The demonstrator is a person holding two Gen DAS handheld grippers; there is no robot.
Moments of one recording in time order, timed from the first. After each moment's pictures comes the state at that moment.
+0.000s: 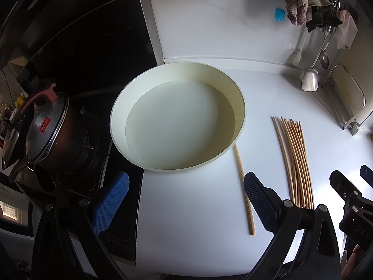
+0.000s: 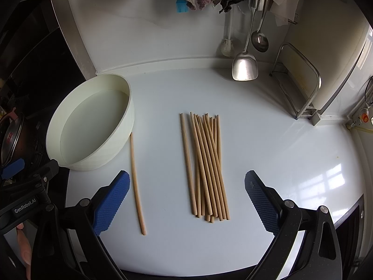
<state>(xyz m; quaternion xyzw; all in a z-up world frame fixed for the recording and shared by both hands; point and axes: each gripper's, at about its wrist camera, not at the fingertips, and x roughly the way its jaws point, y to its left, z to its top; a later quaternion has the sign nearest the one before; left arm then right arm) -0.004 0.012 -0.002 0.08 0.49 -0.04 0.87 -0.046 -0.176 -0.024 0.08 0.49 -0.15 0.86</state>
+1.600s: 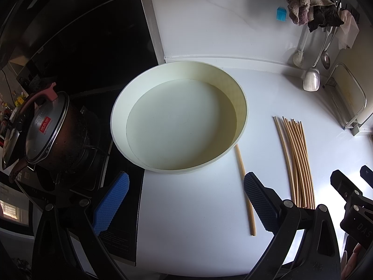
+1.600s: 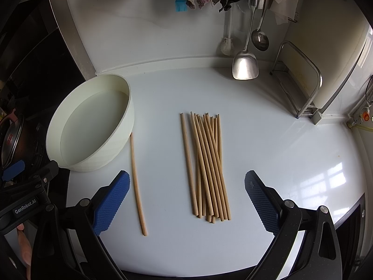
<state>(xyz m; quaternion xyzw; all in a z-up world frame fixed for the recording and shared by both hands) -0.001 0.012 -0.003 0.08 0.49 -0.04 0.86 -0.048 -0.179 -0.025 0.09 0.49 -0.15 0.86</state>
